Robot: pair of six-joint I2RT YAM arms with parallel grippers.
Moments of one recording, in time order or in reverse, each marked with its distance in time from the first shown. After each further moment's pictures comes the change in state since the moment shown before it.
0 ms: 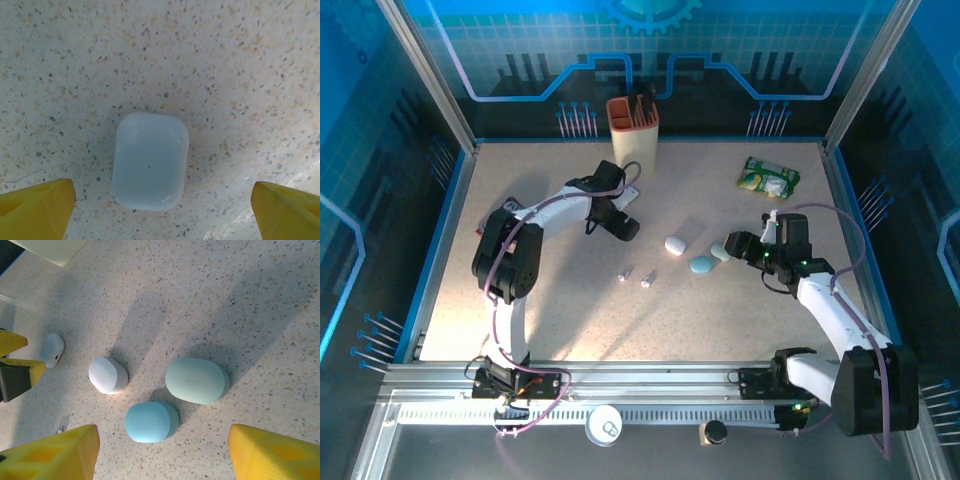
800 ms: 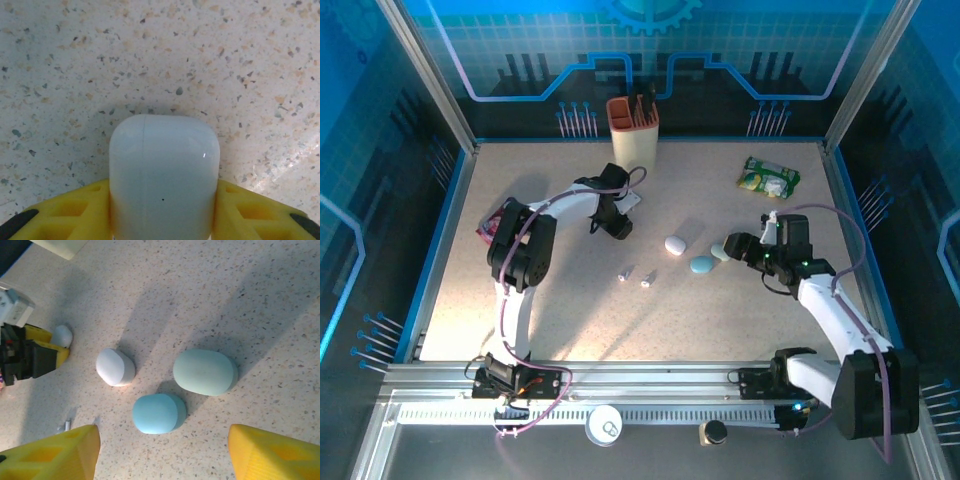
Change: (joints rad) left arm 0.005 0.124 0.074 -0.035 -0.016 0.040; right arm 0.000 -0.029 0.002 -0.025 -0.043 0.005
